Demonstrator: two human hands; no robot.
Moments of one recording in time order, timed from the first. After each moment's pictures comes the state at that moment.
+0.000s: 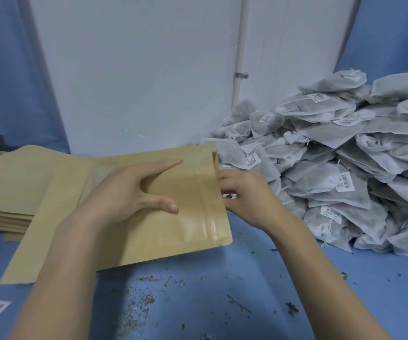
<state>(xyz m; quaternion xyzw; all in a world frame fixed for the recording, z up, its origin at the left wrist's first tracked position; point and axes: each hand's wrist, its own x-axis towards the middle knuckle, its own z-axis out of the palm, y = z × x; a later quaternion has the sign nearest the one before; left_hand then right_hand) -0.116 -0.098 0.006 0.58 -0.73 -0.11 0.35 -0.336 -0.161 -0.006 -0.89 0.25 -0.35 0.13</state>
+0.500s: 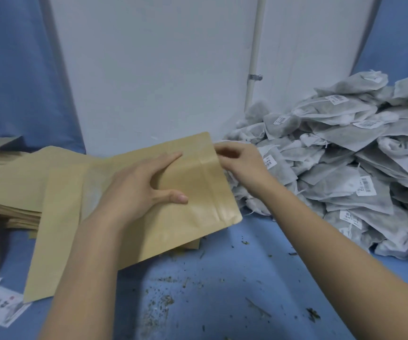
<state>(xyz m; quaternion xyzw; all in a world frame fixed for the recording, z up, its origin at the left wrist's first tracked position) -0.105 -0.097 0.003 0.62 -0.68 -0.07 0.39 -0.288 -0.207 0.012 -0.74 0.31 -0.46 0.37</state>
